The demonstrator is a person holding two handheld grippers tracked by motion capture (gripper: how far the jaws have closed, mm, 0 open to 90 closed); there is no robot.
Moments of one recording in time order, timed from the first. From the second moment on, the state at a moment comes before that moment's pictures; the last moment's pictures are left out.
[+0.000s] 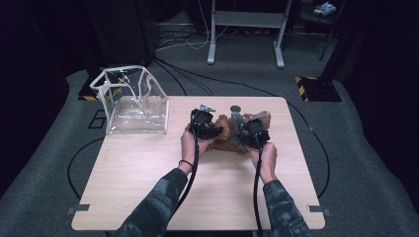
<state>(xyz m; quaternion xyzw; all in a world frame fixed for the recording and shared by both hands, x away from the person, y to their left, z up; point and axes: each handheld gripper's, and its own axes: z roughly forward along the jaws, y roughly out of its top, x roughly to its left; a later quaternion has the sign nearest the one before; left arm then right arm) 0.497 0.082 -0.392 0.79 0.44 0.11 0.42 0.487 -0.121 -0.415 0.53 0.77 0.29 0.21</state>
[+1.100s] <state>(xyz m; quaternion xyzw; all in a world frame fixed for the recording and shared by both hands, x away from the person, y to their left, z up) 0.498 0.093 -0.389 0.77 0.45 0.11 0.43 0.468 -0.169 -0.461 0.60 0.73 0.29 0.18</state>
